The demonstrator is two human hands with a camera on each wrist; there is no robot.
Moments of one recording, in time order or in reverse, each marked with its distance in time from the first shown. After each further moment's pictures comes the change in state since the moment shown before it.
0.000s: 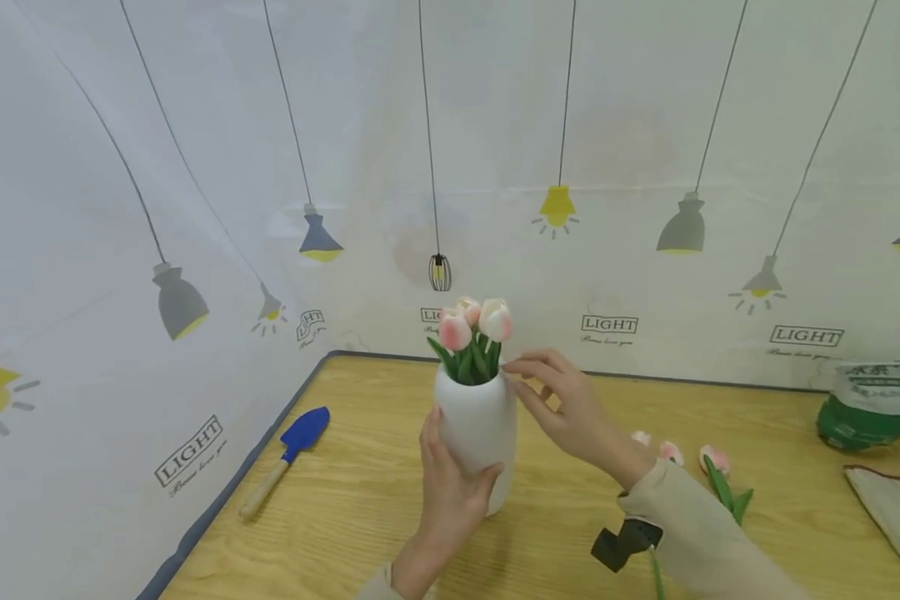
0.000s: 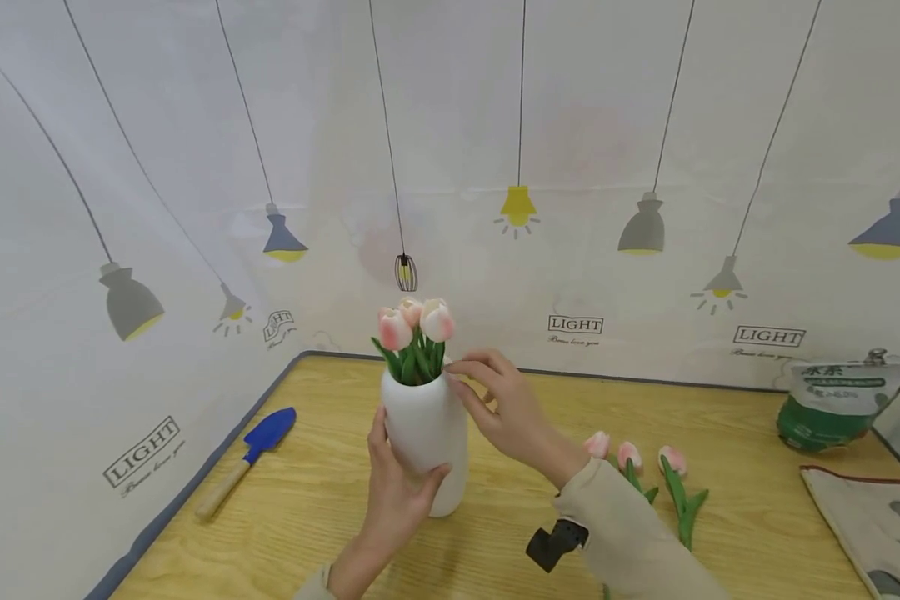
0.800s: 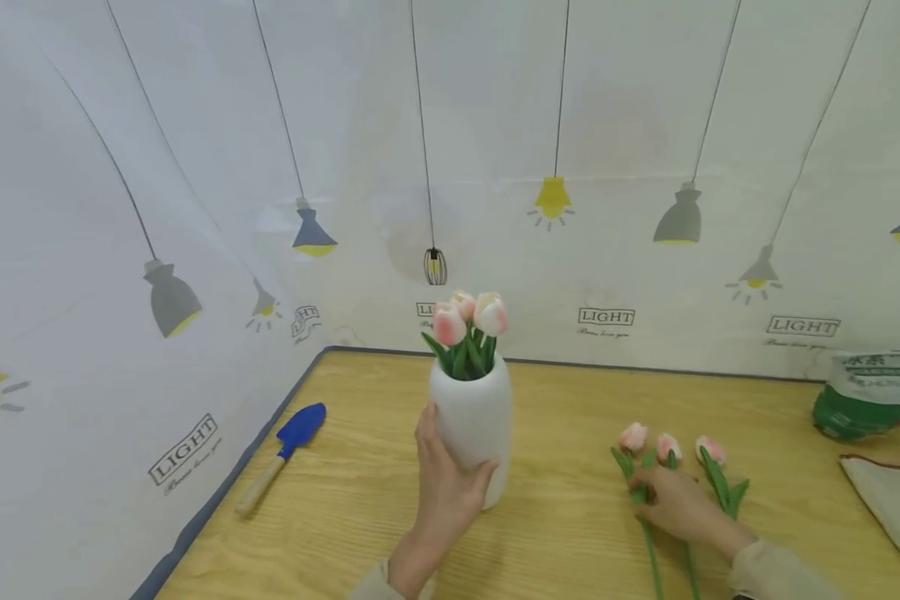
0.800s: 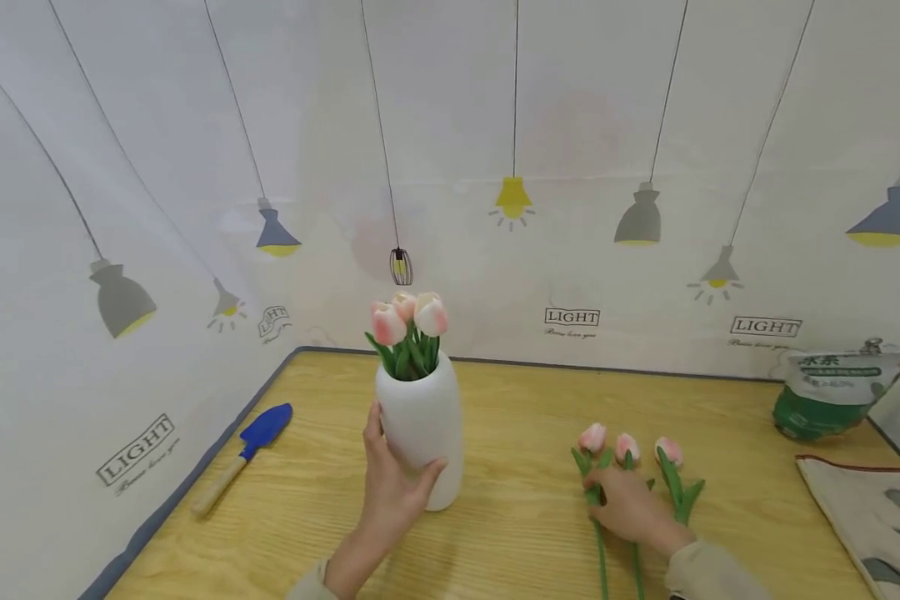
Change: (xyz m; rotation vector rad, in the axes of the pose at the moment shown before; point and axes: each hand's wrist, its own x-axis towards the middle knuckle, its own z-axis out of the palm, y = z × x) left_hand -0.001 -0.002 0.001 -0.013 0.008 -0.031; right_hand -0.155 0.072 -0.050 -0.161 -0.588 0.664
